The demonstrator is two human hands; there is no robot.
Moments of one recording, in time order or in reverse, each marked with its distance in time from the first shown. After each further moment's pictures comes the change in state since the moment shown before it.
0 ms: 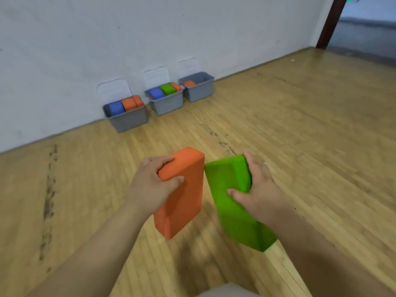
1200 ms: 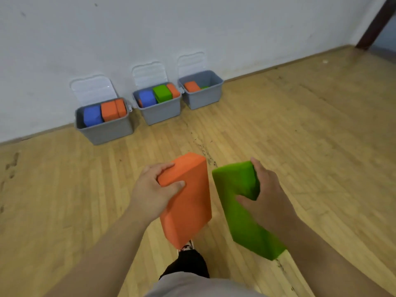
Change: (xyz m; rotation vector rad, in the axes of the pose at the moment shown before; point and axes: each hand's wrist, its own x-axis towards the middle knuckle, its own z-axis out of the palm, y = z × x) left_hand 0.574 0.007 0.194 -0.171 0.023 -0.223; right_hand 0.625 0.100 -0.039 -0.024 -0.064 -0.008
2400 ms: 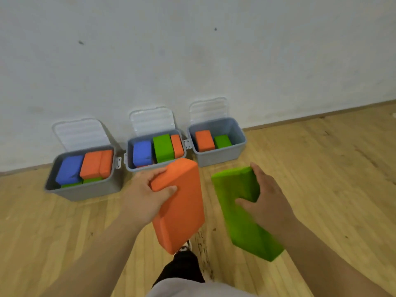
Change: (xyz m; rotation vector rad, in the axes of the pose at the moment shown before) left_hand 0.748 0.132 0.123 0.034 0.240 -0.093; right_hand 0.842 -0.016 -0.081 -0.052 -0.142 -0.147
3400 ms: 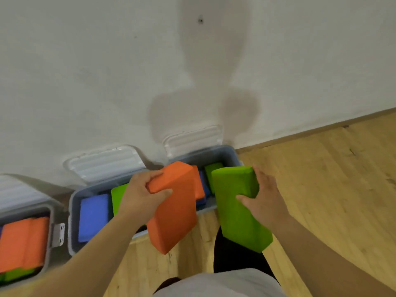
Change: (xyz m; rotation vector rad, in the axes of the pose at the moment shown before) left_hand 0.659 0.036 0.237 0.045 -0.210 -0.219; right_hand 0.692 0.080 0.014 0.039 -0.138 0.248
